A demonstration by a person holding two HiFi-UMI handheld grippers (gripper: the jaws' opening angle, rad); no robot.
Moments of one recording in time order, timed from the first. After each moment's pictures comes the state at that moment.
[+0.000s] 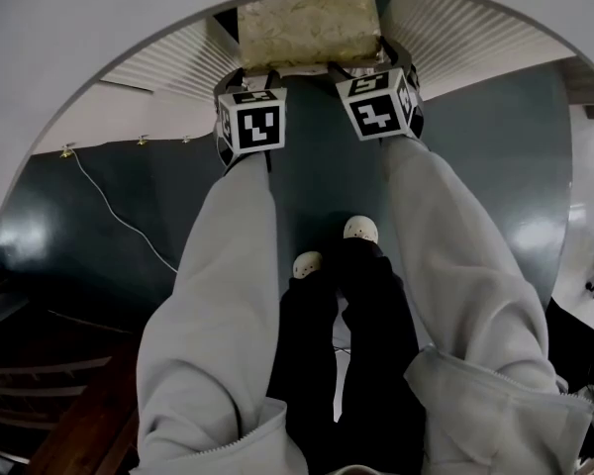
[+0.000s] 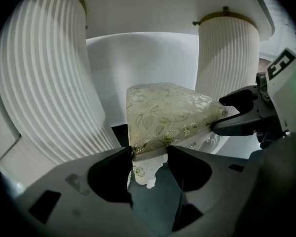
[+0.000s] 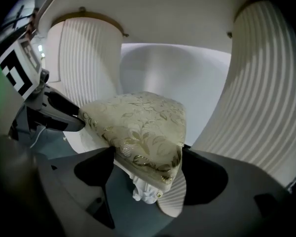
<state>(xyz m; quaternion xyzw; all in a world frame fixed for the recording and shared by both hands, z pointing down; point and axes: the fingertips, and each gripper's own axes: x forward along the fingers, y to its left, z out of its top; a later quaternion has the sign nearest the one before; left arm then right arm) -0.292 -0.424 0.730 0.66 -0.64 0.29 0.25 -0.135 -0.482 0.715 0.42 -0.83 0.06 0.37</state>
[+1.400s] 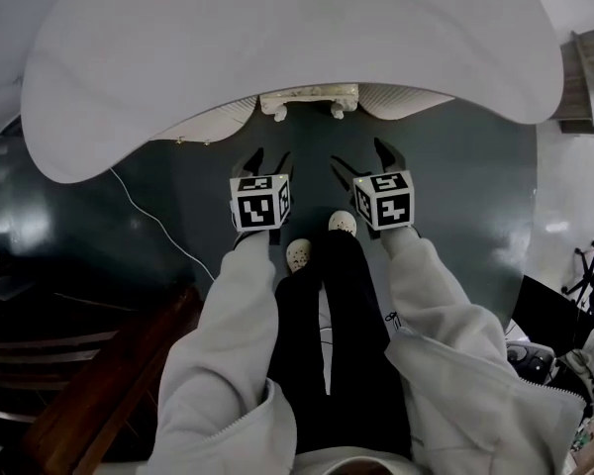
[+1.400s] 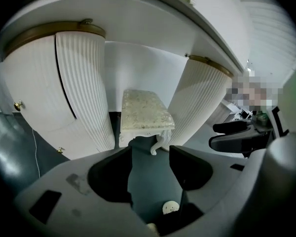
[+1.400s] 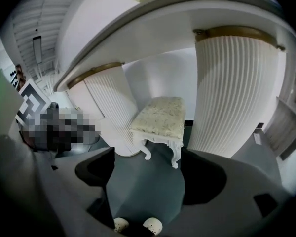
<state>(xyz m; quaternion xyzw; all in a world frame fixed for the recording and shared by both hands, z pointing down) -0.242 -0.293 0.612 0.67 -0.59 0.24 0.38 -0.091 -0.332 0.600 0.37 -0.83 0.26 0.33</state>
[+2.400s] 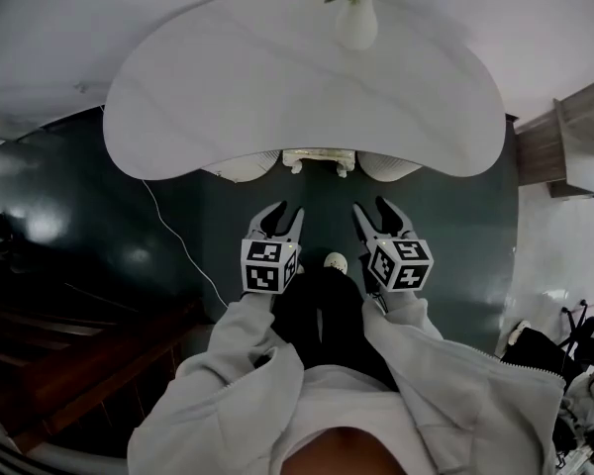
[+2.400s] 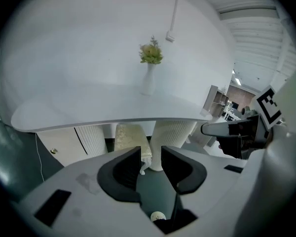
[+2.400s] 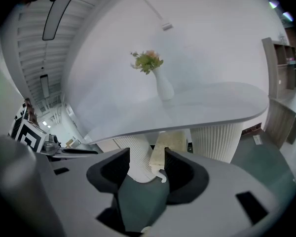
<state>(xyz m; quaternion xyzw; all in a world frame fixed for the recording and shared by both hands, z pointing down) -0.197 -0.248 0.389 0.71 -0.61 0.17 0.30 -0.055 -0.304 0.370 0.38 -0.86 0.29 0.18</state>
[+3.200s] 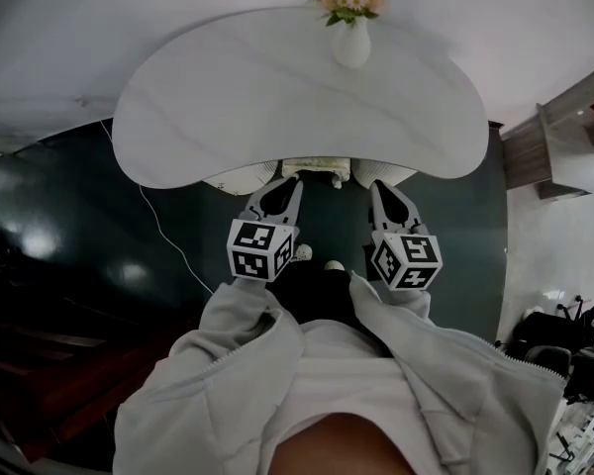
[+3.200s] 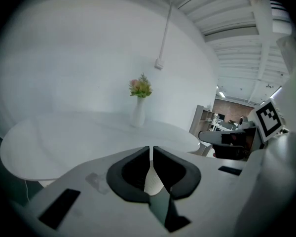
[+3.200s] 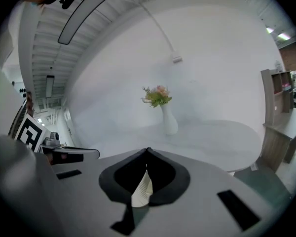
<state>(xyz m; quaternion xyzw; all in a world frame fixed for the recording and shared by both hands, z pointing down) -0.211 -0.290 0.271 0.77 -0.58 0.09 0.22 -0.068 -0.325 0.252 0.43 -0.87 0.19 0.11</state>
